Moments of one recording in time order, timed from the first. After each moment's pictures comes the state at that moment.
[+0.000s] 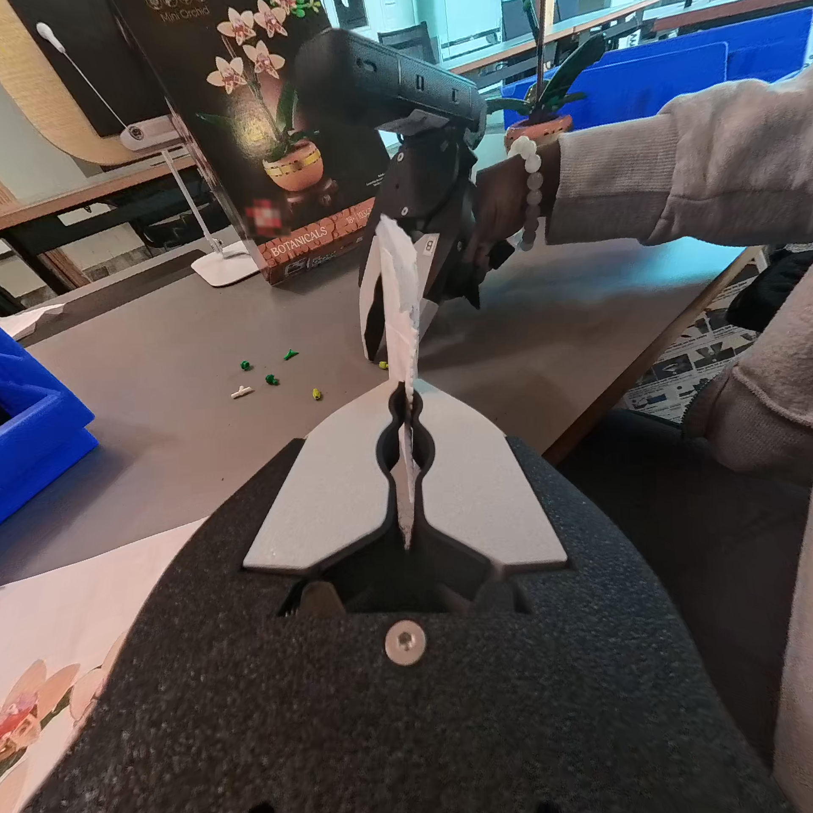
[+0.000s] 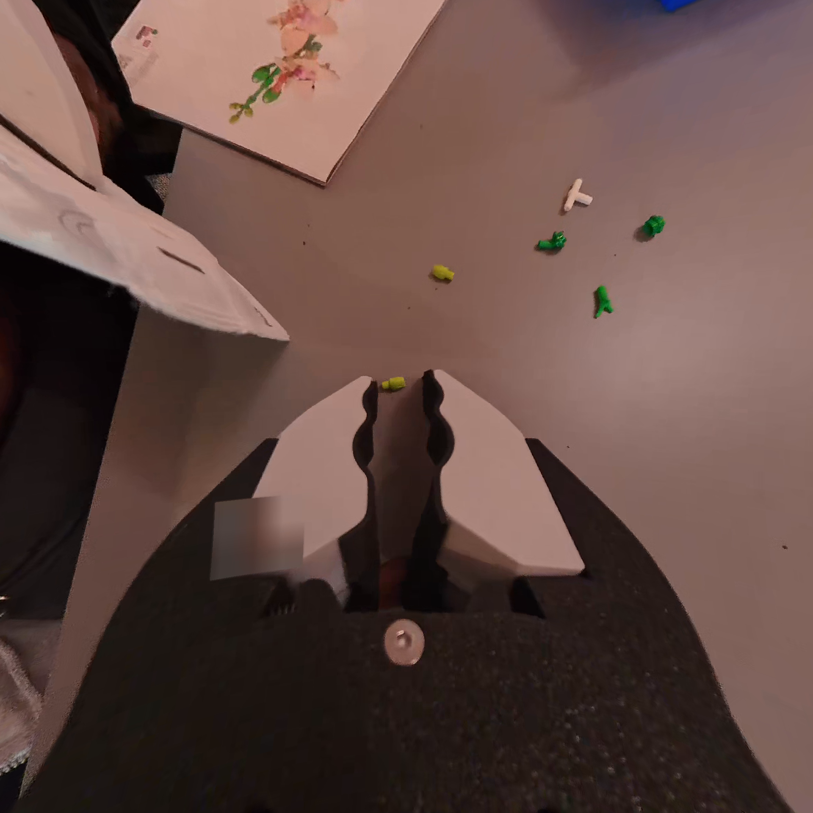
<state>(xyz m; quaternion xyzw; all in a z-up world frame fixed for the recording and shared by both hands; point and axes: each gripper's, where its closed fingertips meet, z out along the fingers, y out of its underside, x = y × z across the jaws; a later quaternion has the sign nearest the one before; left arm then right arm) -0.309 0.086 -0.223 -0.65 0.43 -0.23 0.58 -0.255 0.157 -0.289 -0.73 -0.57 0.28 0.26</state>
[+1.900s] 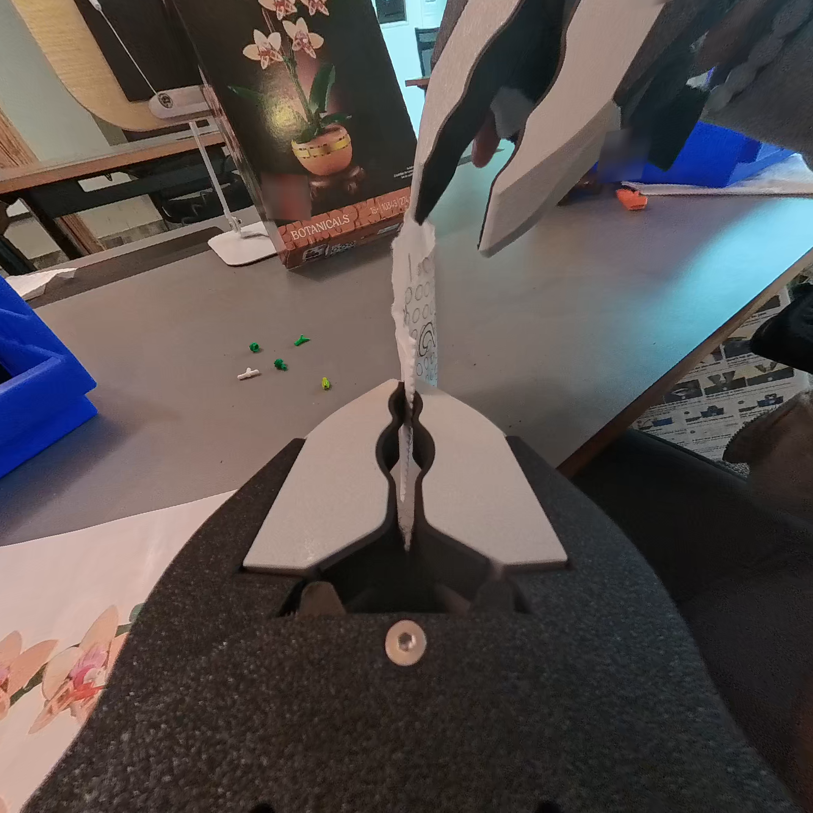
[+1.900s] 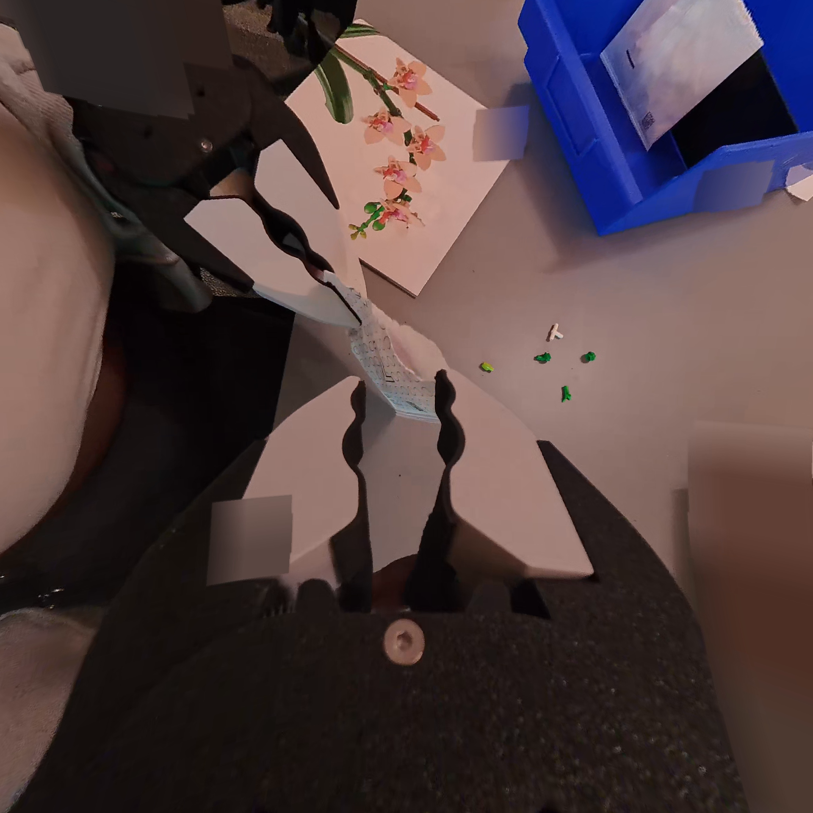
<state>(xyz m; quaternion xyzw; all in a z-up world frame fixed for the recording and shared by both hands) -0.311 0.095 -0.226 -0.67 0.39 -0.23 0.59 -0.273 0.095 -0.191 -0.69 -0.61 0.18 0.35</state>
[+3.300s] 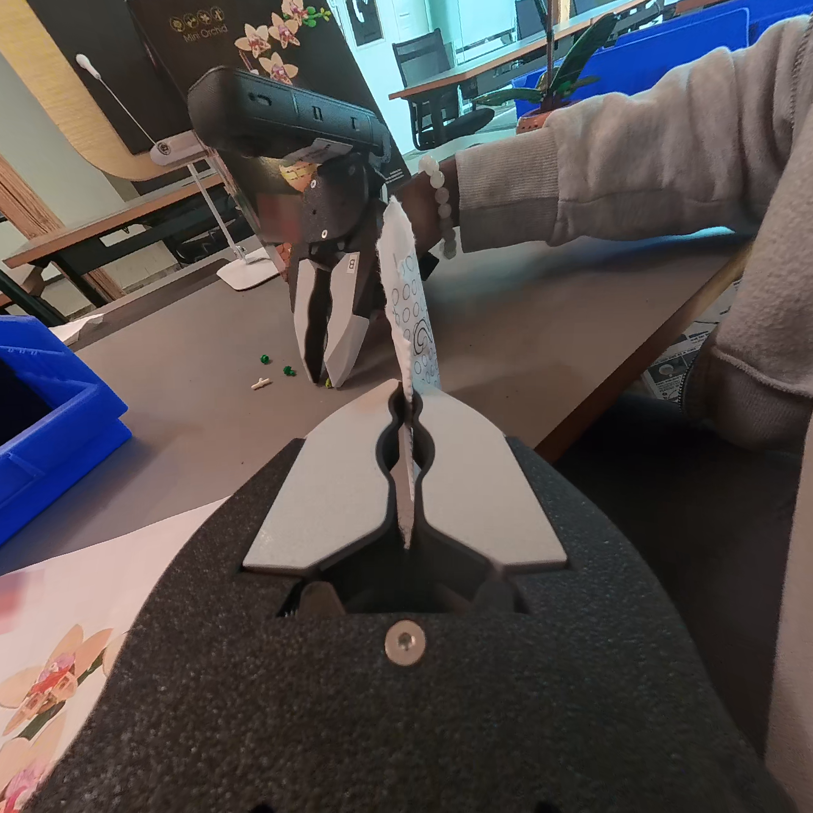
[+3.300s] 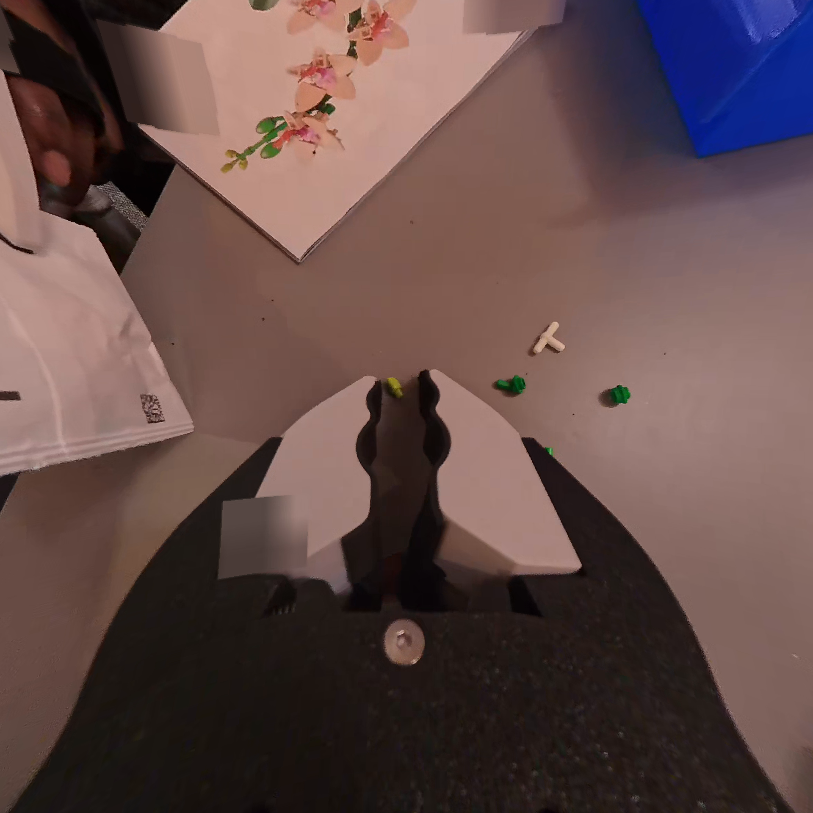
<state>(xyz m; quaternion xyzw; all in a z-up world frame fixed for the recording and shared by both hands) -0.320 0.083 -0.227 -0.64 0.43 -0.20 0.60 -0.302 0.186 -0.288 -0.66 -0.65 0.30 0.24</state>
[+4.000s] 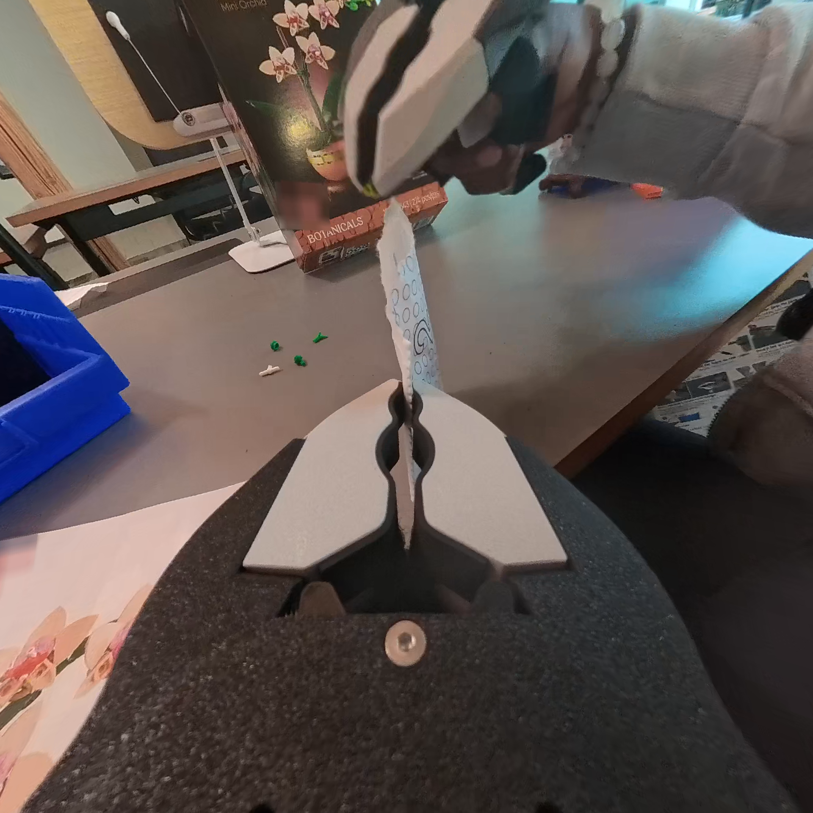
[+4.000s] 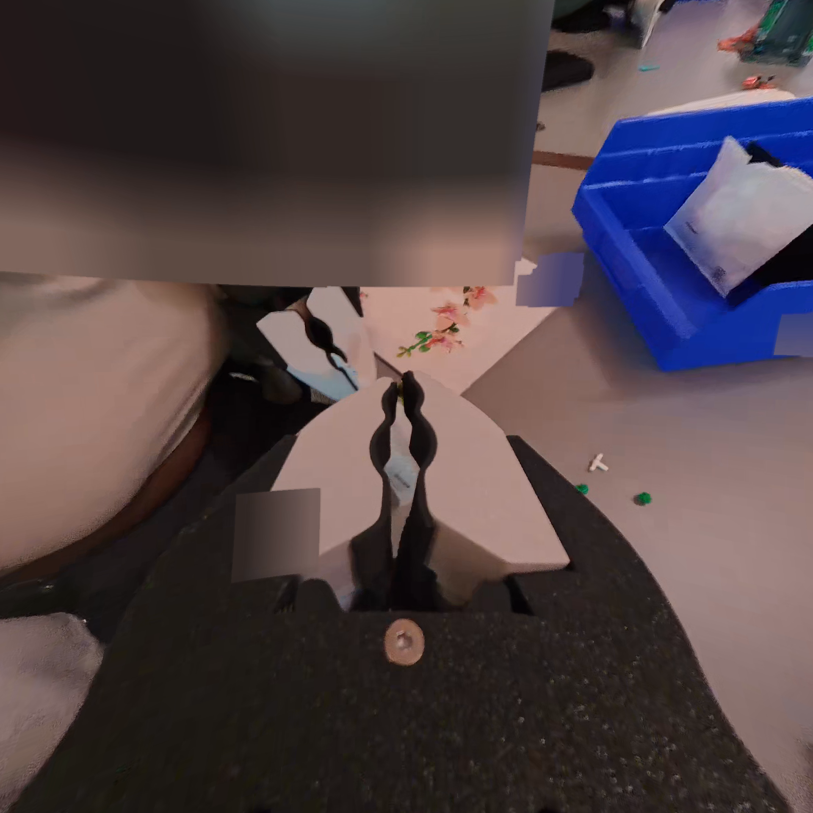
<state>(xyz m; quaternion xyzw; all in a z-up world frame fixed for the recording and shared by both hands) -0.323 0.093 -0.228 -0.66 0.39 -0.21 0.60 -0.302 0.115 -0.169 -0.58 -0.61 0.41 0.35</state>
